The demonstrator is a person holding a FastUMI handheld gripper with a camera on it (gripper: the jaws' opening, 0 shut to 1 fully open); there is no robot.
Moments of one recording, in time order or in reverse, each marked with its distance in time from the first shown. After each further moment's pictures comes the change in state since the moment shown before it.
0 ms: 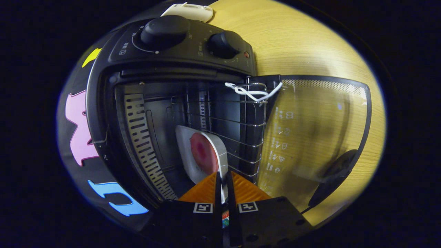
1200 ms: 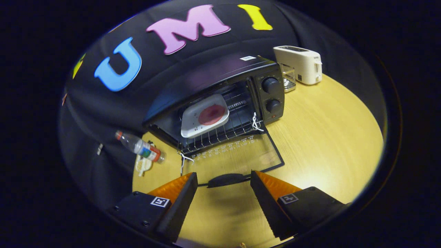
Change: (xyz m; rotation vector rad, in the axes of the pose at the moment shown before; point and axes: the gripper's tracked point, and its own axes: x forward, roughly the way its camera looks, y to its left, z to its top) arm -0.140 -0.083 0.010 -1.354 -0.085 -0.119
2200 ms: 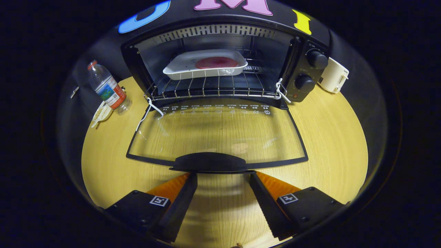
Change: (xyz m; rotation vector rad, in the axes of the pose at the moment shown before) arm 0.067 -0.018 -0.061 -0.245 0.161 -0.158
